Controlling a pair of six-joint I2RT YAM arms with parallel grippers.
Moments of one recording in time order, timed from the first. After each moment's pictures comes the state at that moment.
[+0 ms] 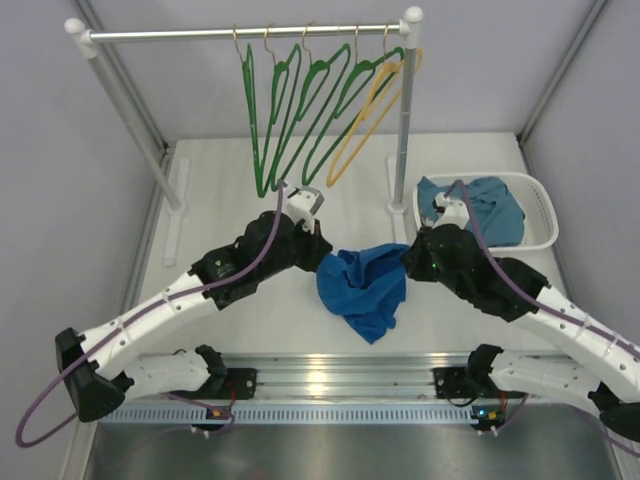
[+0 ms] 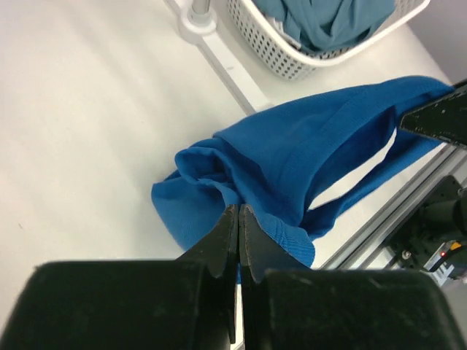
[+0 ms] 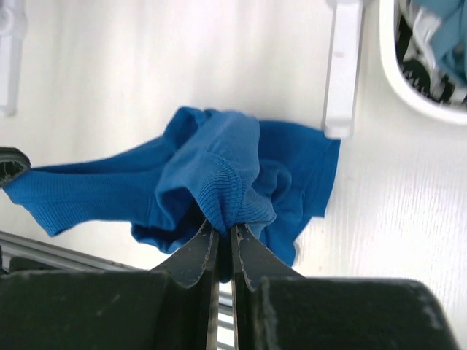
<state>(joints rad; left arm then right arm) -0.90 1.11 1.03 -0.36 -0.09 -0.37 0.91 0.87 0.97 -0.76 0.41 0.78</state>
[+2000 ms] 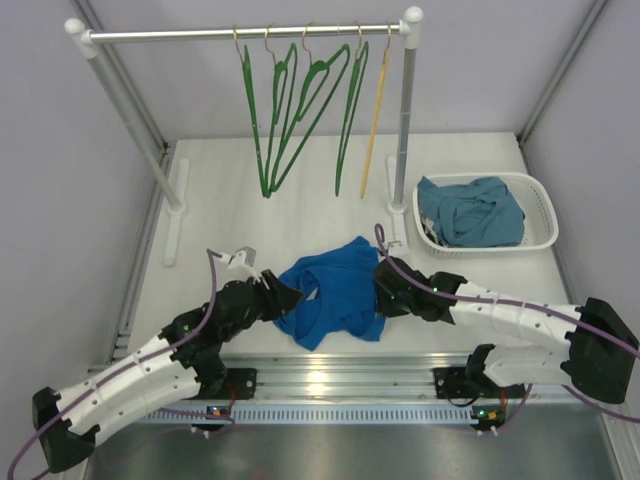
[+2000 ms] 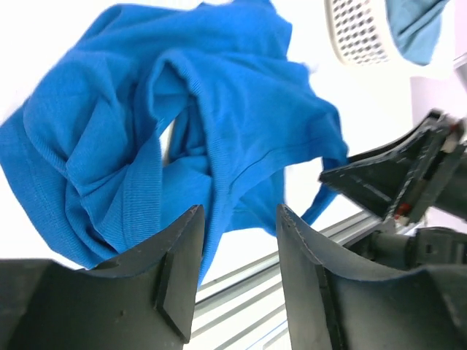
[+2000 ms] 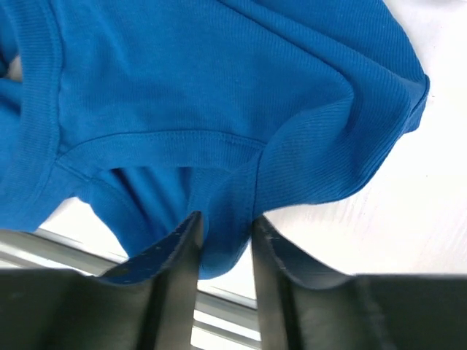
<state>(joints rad) -0.91 0.56 0.39 -0.31 -0.23 -0.99 0.98 1.19 0.70 -0.52 0.26 0.72</state>
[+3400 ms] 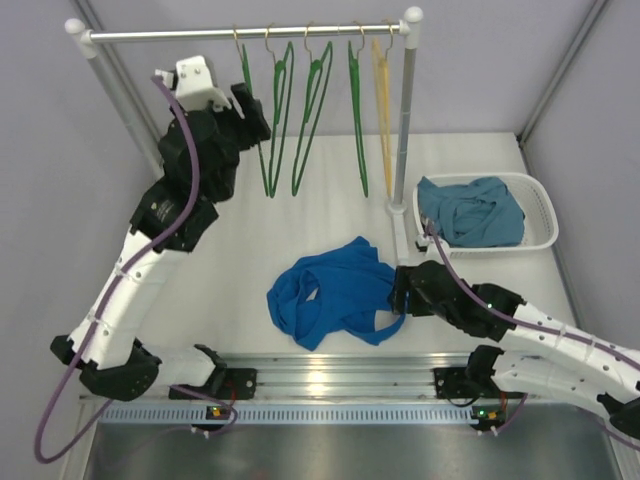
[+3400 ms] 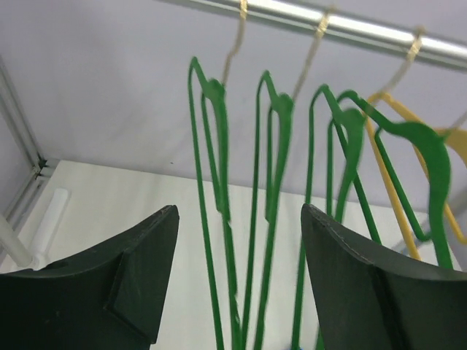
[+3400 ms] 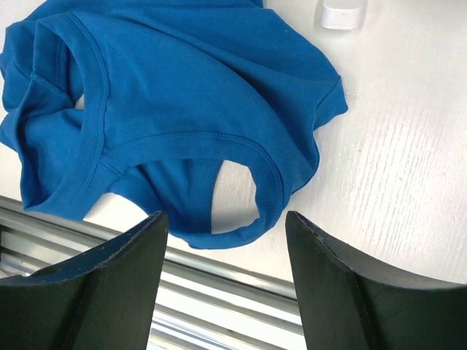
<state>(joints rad) -0.71 1.25 1.73 -0.42 -0.70 -0.22 0.99 0.82 0.69 -0.71 0.36 0.79</state>
